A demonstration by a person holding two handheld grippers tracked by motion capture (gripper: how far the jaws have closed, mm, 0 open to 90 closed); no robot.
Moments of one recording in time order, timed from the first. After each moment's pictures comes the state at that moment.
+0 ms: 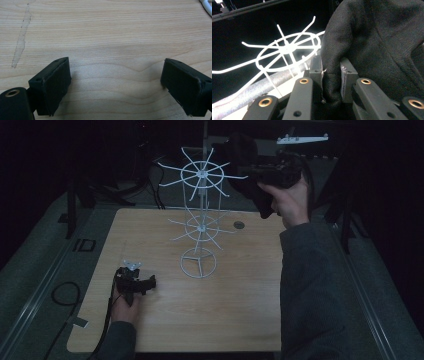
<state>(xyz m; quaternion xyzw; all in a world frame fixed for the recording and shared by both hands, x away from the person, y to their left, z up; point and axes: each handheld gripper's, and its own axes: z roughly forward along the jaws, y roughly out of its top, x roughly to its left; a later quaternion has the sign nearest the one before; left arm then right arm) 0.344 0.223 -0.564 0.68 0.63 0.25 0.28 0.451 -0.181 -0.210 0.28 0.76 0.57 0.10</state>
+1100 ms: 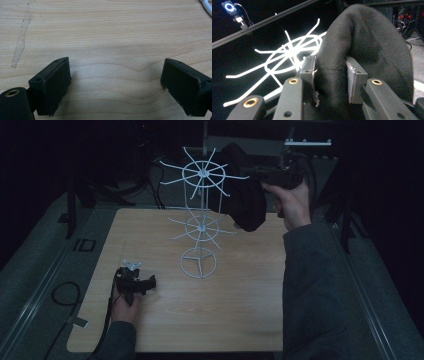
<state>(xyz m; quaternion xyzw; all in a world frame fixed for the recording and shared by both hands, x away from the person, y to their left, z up) 0.344 0.223 -0.564 0.68 0.63 0.25 0.28 0.462 -0.197 -0.221 0.30 0.73 0.61 0.03</state>
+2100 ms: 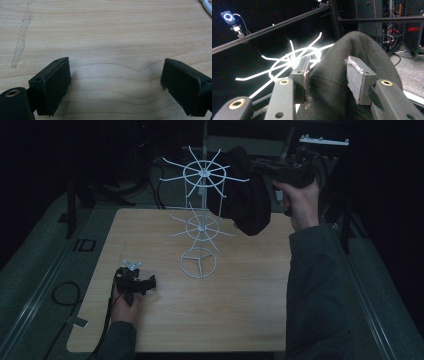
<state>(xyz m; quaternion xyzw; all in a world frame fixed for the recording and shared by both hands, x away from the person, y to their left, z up) 0.344 0.223 -0.564 0.68 0.63 0.25 0.28 0.450 -0.215 -0.209 0.30 0.71 0.63 0.07</state>
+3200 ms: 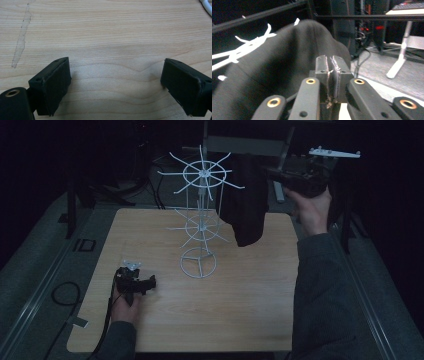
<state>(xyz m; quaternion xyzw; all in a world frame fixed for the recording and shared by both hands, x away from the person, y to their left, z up) 0.344 0.223 -0.564 0.68 0.63 0.25 0.28 0.445 -0.243 -0.230 0.35 0.71 0.59 0.14</state>
